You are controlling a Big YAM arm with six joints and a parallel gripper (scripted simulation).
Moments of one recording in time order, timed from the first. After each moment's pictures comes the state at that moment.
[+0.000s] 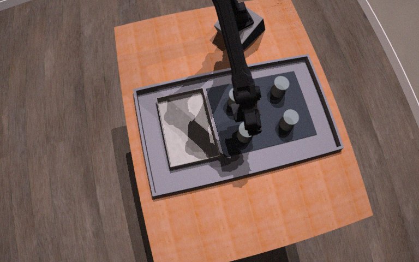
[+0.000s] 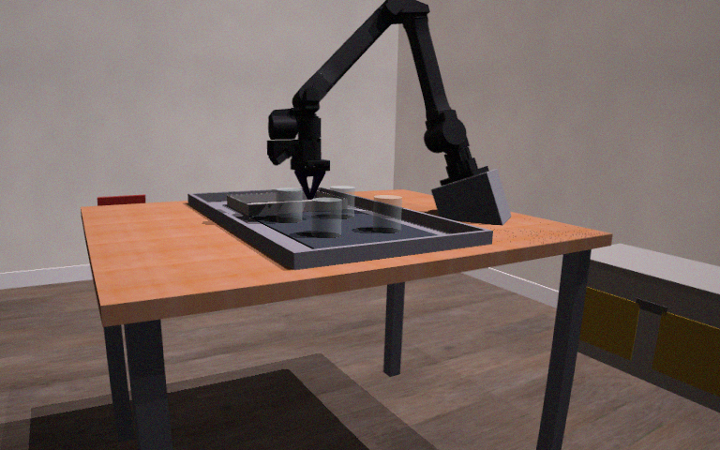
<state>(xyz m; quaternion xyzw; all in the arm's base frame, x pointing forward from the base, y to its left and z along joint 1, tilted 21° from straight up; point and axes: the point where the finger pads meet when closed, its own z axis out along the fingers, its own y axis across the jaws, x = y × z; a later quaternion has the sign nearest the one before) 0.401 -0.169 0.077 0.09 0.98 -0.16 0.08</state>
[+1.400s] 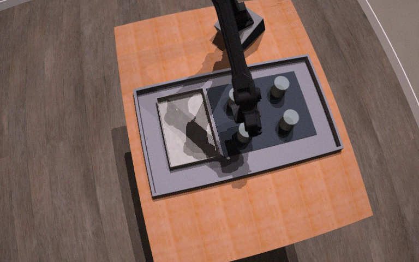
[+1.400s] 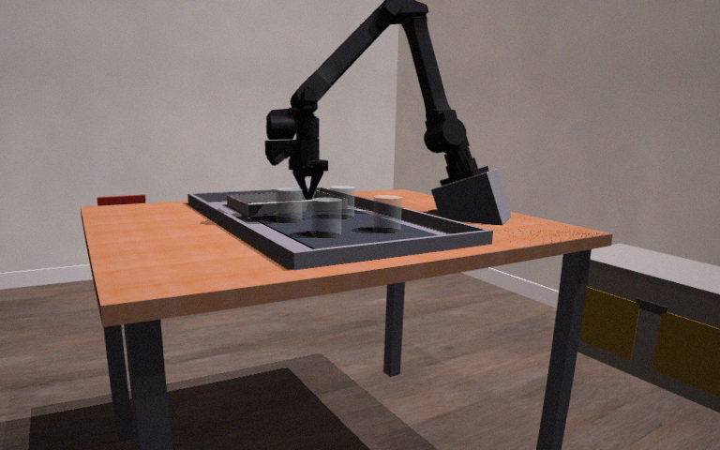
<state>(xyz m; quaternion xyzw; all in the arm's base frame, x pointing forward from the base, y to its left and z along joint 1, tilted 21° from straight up) 0.405 -0.171 0.078 0.09 0.98 -0.16 0.08</state>
